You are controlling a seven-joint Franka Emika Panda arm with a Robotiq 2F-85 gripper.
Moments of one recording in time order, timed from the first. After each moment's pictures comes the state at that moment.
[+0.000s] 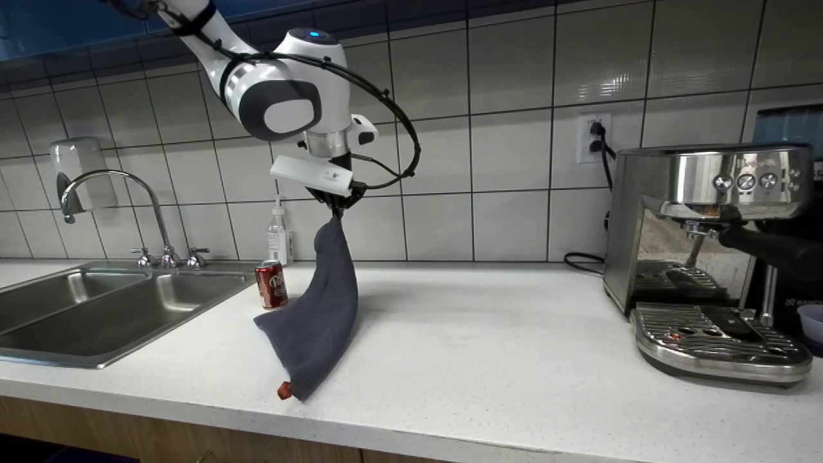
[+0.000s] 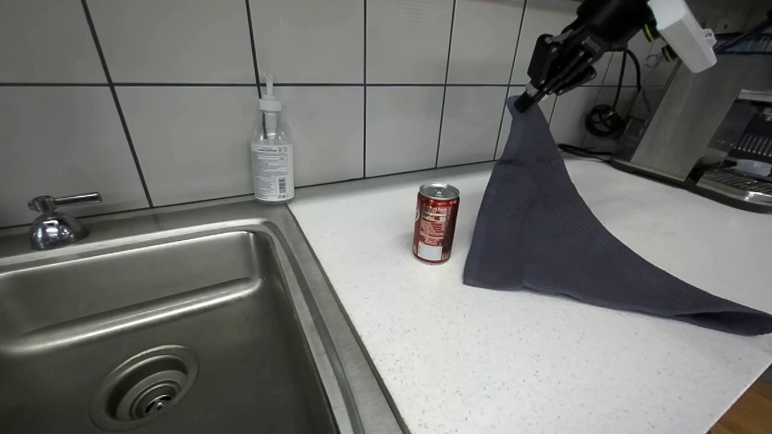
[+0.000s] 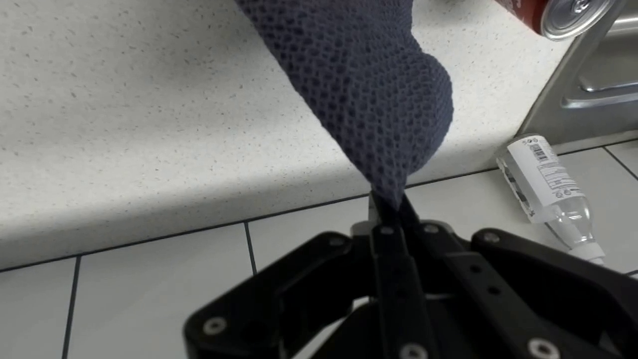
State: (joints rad) arm 0.11 0.10 -0.17 -2.18 0.76 2.73 -0.72
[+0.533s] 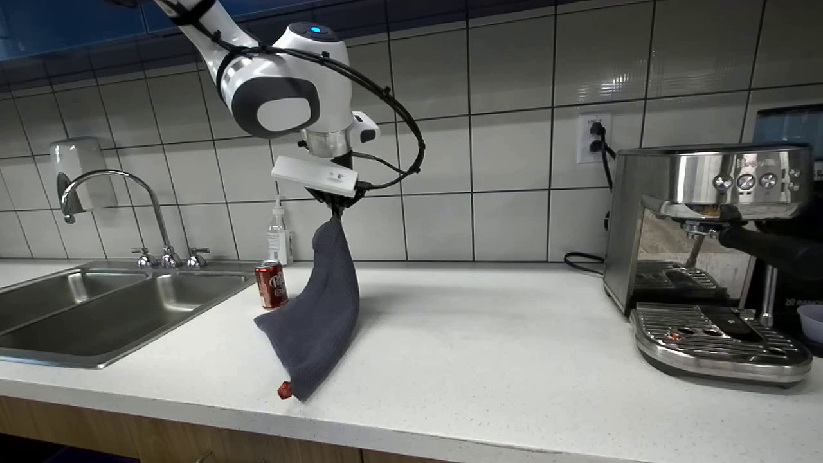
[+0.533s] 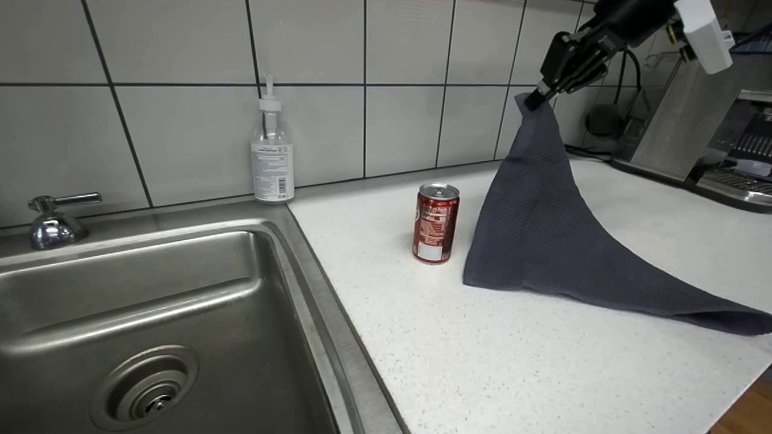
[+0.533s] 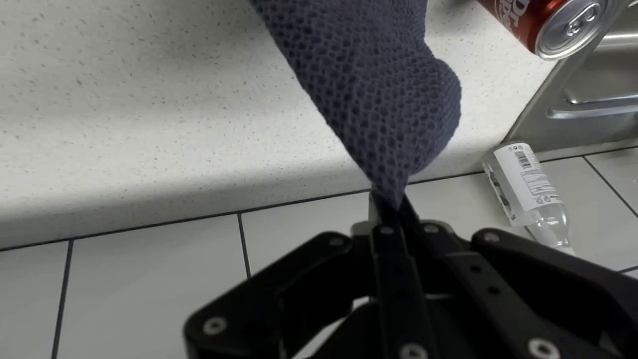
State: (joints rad) arm 0.11 0.06 -0.18 -2.23 0.84 2.73 -0.87
